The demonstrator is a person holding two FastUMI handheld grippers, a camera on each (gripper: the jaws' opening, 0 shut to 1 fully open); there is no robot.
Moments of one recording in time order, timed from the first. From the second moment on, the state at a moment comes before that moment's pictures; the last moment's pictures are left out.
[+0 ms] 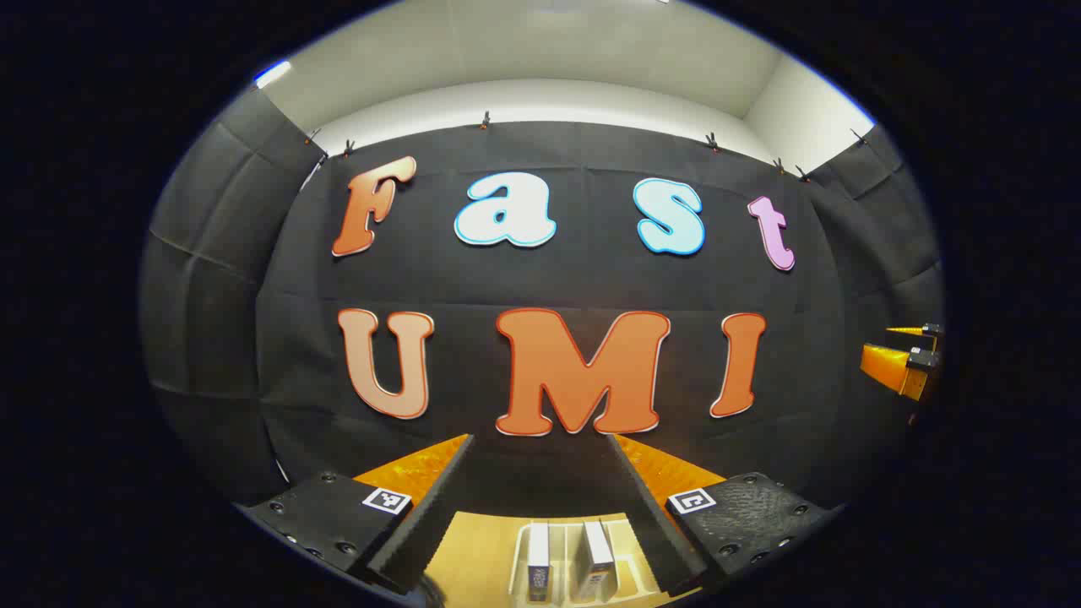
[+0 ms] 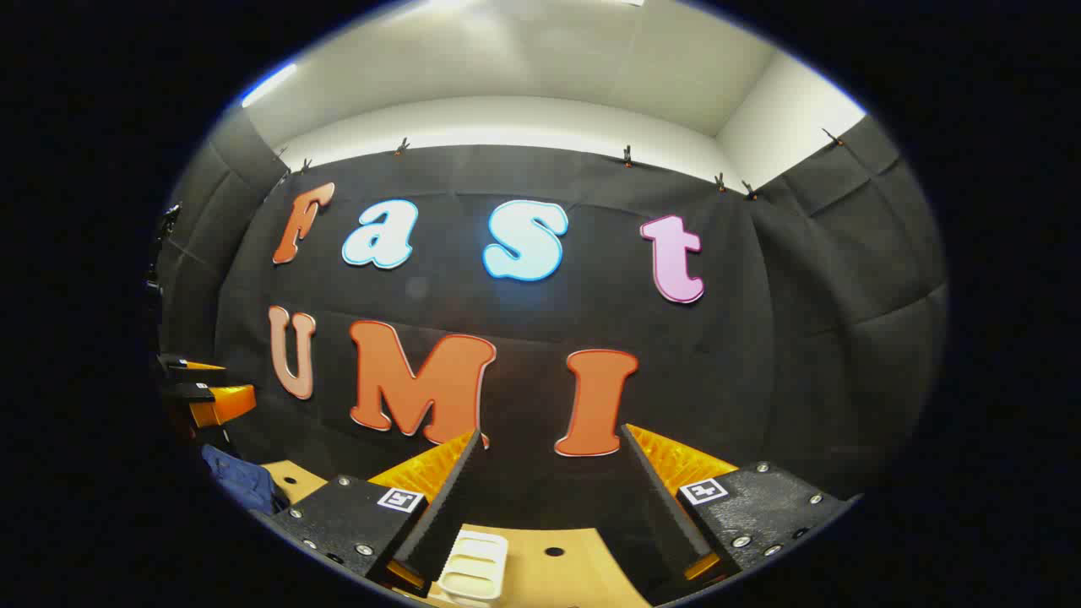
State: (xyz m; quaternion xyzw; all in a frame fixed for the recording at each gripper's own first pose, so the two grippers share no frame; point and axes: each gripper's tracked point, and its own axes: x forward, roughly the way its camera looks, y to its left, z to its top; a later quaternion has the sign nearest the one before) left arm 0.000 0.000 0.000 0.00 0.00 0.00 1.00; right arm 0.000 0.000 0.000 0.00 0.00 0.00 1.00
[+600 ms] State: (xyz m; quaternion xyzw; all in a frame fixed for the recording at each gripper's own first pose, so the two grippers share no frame) left arm -0.016 0.055 -0.001 -0.06 0.01 0.02 1.00; right arm 0.005 0.120 -0.012 0.06 0.02 0.13 0.99
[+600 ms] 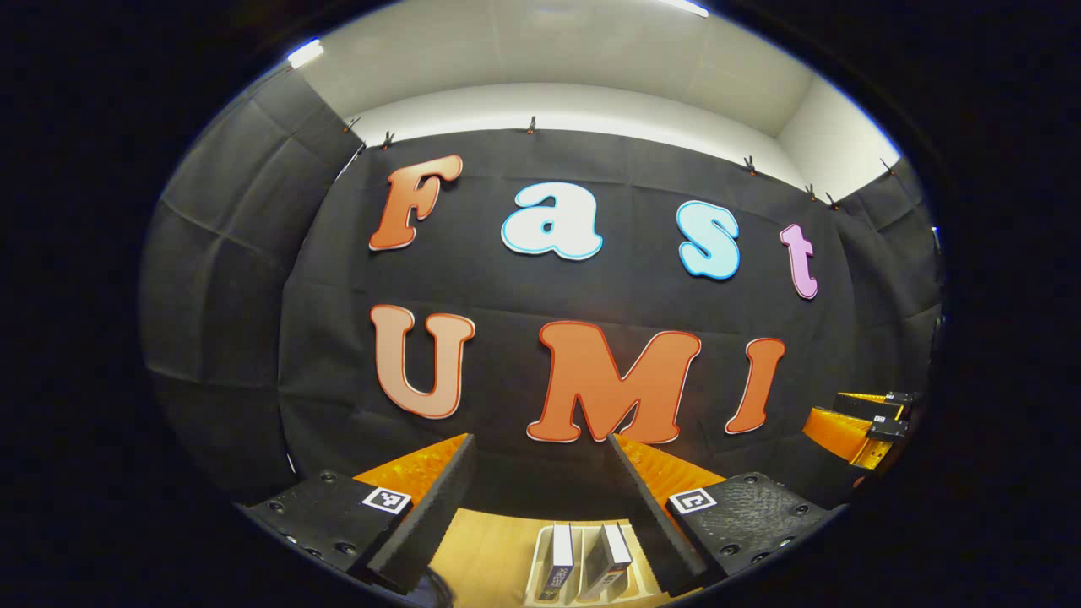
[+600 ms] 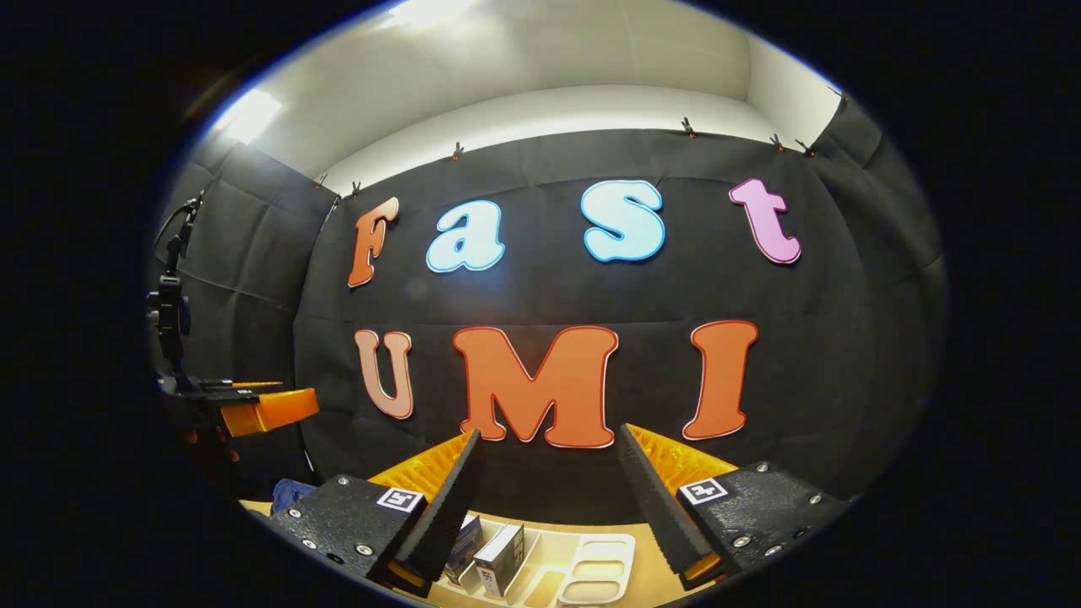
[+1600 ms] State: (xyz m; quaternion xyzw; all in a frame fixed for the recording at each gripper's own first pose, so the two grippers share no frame) left arm -0.016 0.002 -0.020 -0.04 0.02 -0.03 1.00; right arm -0.005 0.107 -0.027 0.07 0.04 0.09 0.99
